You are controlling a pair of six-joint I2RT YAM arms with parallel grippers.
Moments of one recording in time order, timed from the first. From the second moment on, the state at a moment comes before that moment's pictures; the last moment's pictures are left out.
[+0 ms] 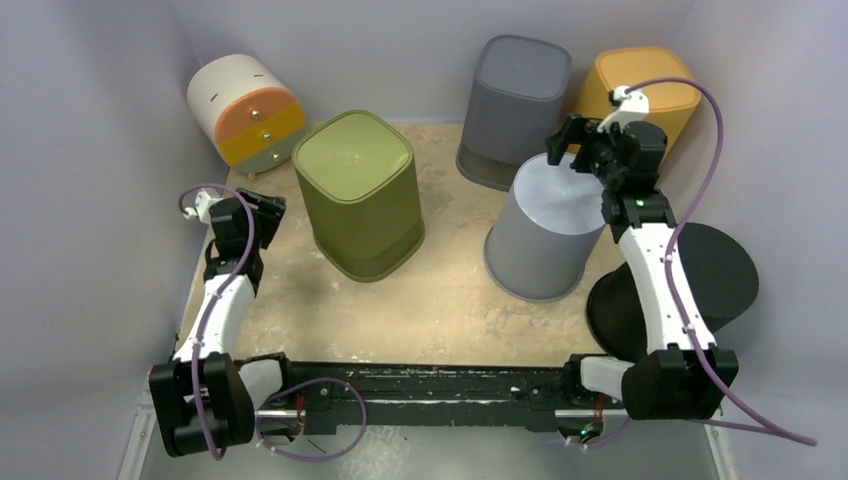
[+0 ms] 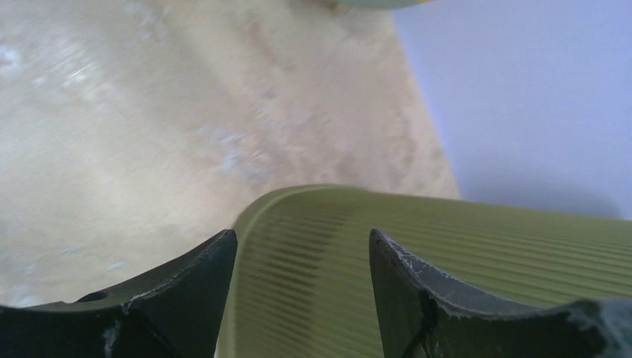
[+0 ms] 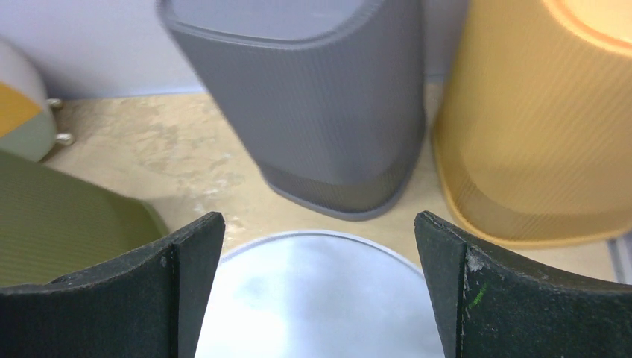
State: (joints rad) left arm 0.19 1.07 0.61 0.06 -0.01 -0.96; right arm -0.04 1.22 1.19 -0.19 -0.14 0.18
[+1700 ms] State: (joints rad) left arm 0.04 1.17 1.25 -0.48 -0.14 -0.33; right arm 0.52 1.40 1.42 -0.29 0.46 0.17
